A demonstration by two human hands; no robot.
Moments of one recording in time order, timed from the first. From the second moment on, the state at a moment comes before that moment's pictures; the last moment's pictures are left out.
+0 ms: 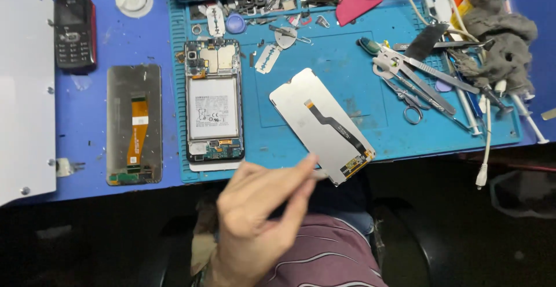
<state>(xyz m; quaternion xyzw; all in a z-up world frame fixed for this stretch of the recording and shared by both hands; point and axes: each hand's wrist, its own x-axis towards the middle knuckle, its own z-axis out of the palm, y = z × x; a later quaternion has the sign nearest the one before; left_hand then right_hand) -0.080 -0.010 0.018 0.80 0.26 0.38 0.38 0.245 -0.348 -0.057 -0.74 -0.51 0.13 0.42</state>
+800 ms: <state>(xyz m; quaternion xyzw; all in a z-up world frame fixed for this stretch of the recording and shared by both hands) -0.060 0.022 0.009 0.82 0.27 0.36 0.35 0.128 -0.173 0.035 -0.80 -0.38 0.13 0.45</state>
